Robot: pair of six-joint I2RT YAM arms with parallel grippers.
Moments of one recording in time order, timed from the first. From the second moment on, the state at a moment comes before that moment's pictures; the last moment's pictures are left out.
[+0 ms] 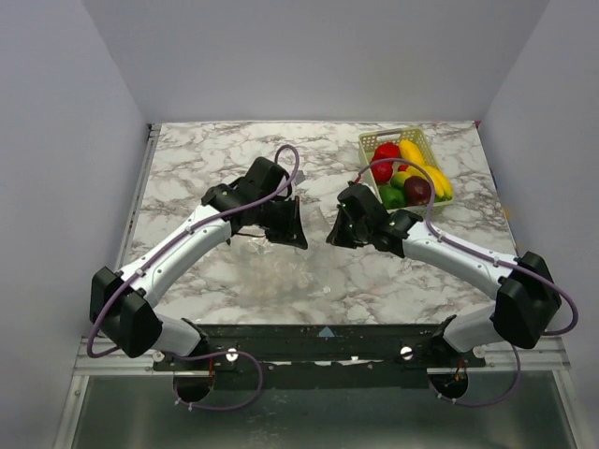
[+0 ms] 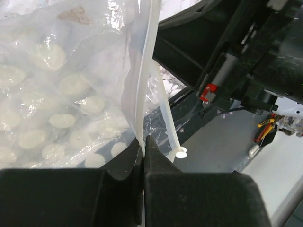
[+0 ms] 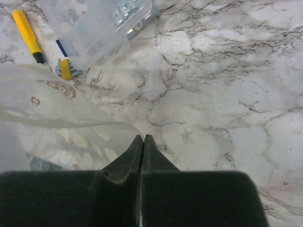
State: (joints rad) left arm -0.66 1.39 1.30 -0.83 0.44 -0.57; right arm 0.79 1.40 1.01 -0.42 0.10 0.82
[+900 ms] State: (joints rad) left arm -0.58 1.39 1.13 -0.64 0.51 -0.57; right arm 0.56 1.44 1.40 -0.78 0.37 0.74
